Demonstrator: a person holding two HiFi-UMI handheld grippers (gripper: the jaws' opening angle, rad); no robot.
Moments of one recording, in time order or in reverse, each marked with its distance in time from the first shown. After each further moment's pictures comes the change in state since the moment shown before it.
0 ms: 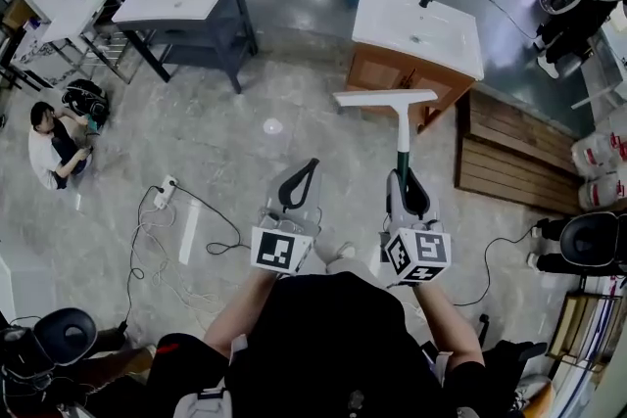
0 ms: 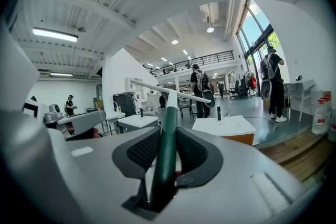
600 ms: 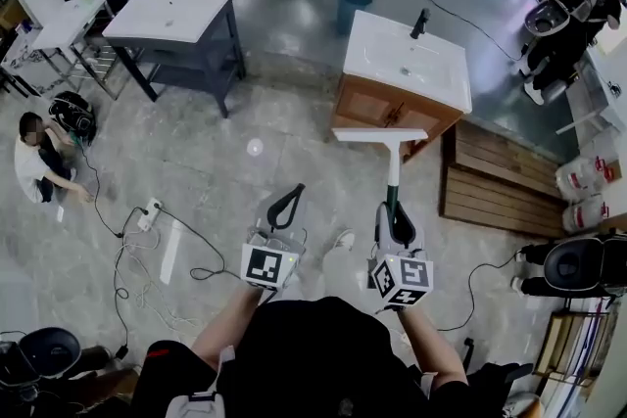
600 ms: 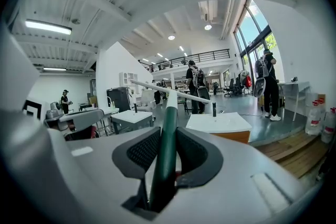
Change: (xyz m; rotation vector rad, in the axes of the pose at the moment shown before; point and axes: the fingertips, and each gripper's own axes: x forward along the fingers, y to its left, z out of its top) left arm 0.032 0.037 -0.032 0.016 0.043 -0.021; right arm 0.032 -0.016 -0.020 -0.004 0.046 -0.069
